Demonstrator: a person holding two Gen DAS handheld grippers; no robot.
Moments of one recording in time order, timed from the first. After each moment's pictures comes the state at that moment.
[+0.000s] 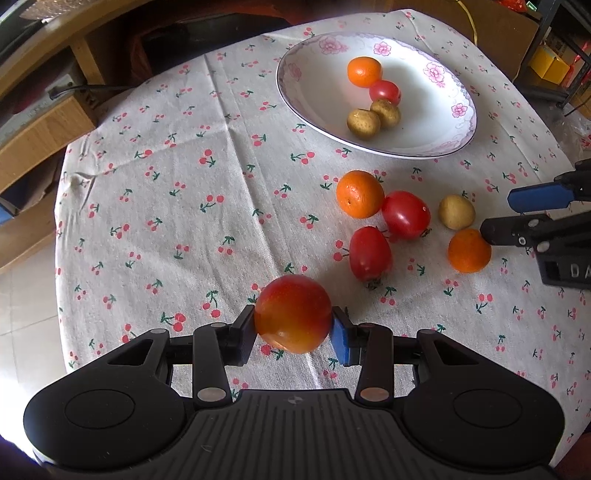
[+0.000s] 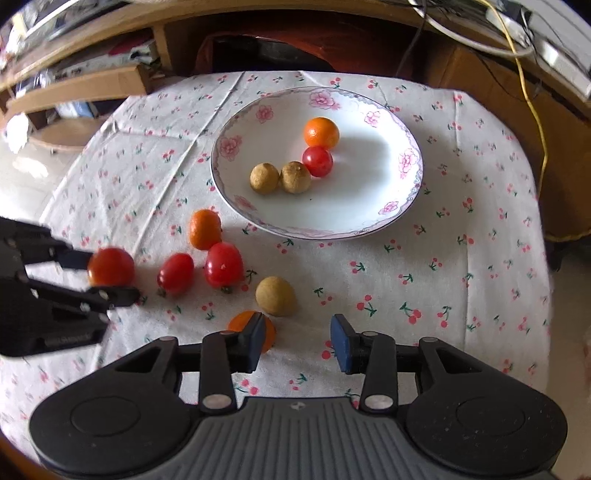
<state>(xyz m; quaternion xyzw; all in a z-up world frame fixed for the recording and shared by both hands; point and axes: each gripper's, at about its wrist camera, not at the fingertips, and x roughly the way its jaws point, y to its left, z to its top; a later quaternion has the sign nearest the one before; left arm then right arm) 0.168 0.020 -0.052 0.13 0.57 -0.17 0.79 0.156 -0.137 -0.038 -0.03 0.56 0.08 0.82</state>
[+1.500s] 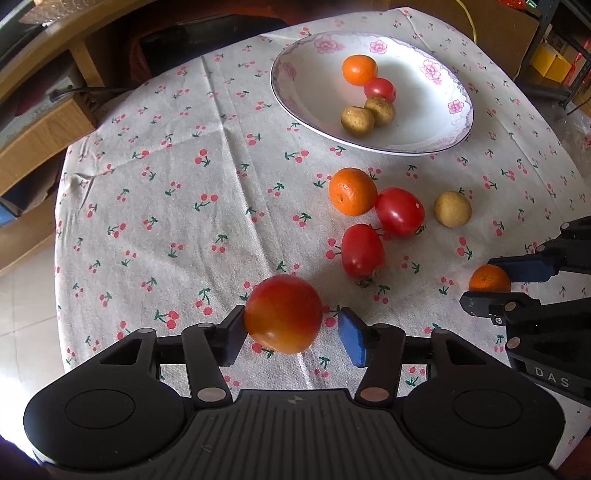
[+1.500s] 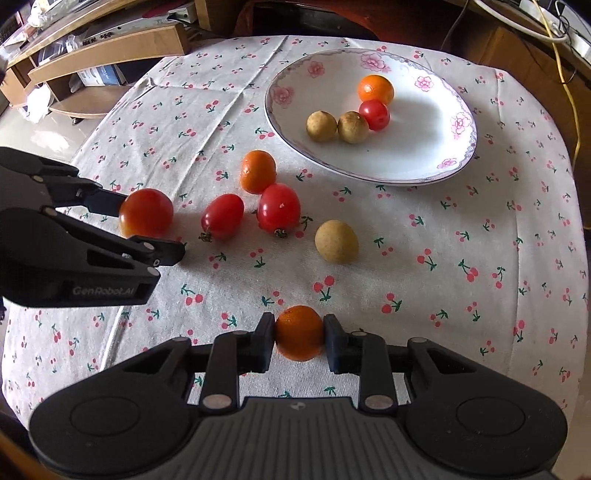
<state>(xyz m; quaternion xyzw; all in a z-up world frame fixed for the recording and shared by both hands) 0.165 0.015 -0.054 0.14 0.57 -0.16 0.80 0.129 -0.109 -0.057 -0.05 0.58 0.12 0.80</state>
